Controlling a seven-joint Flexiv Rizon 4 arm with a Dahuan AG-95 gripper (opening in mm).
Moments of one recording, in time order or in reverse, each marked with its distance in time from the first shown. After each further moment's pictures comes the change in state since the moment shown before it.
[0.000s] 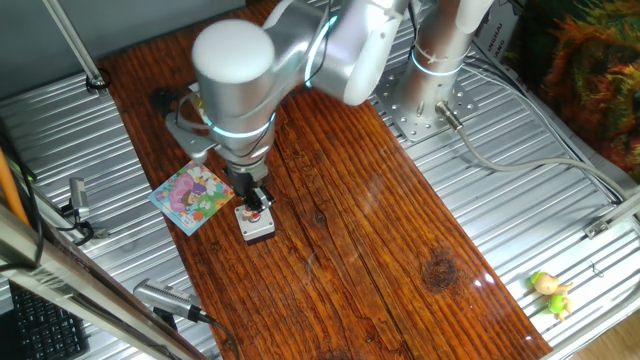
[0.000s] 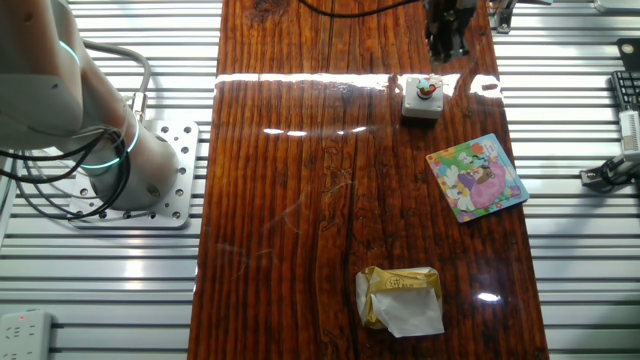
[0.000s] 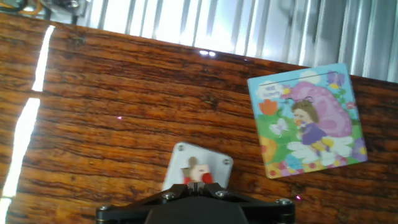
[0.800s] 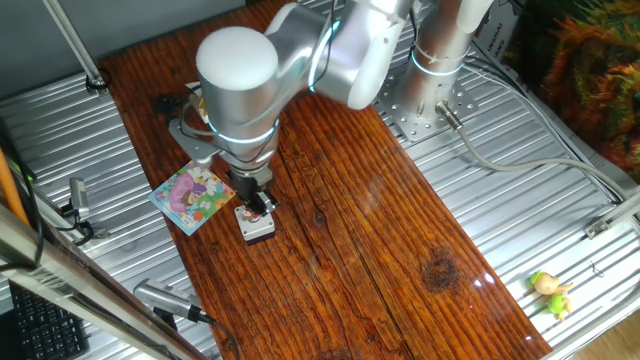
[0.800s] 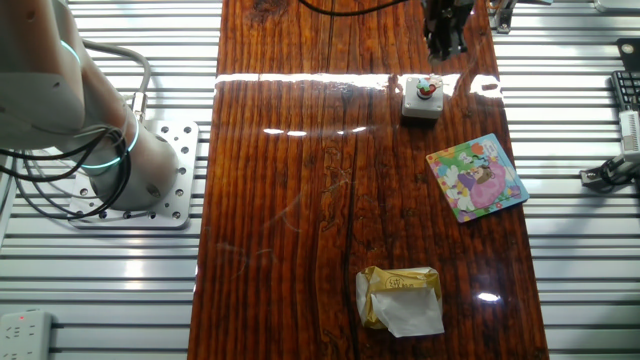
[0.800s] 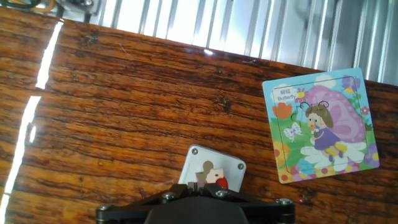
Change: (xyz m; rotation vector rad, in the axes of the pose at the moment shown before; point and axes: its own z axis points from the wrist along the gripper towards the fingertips) arm 0.005 0.007 0.005 0.017 -0.028 -0.010
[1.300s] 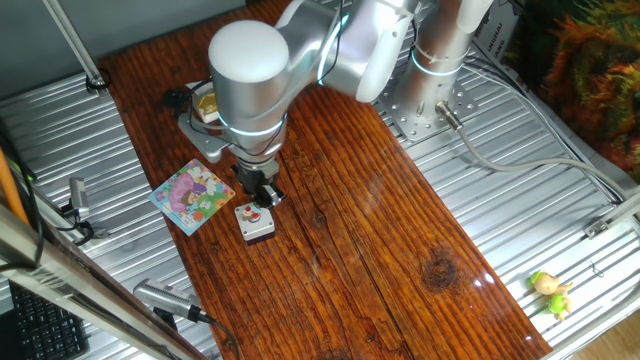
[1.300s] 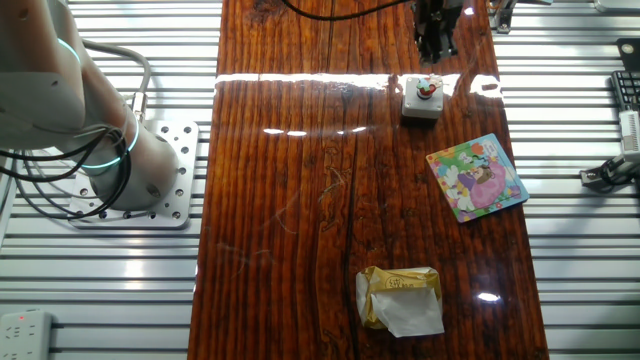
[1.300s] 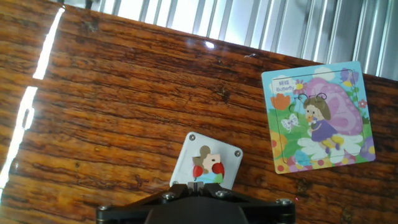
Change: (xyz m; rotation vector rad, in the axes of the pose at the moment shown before) arm 0.013 -0.009 0.003 -0.005 -0.006 -0.031
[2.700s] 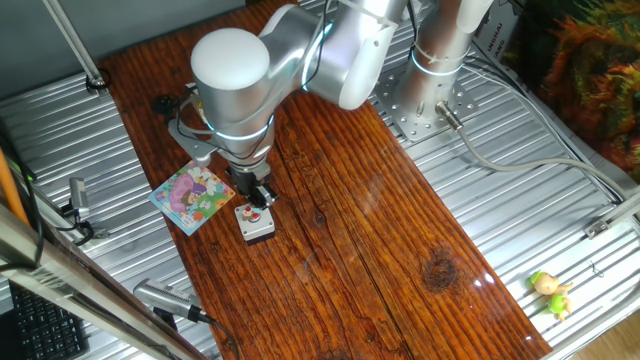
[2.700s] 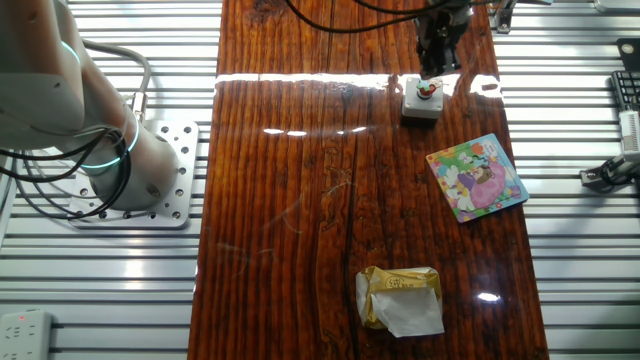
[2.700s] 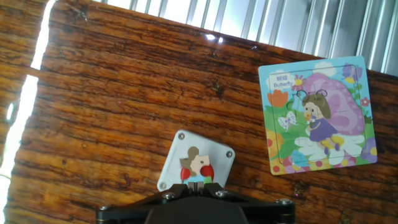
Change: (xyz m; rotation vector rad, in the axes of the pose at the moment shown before) arm -0.002 -0.009 0.011 -0.010 0.050 -0.005
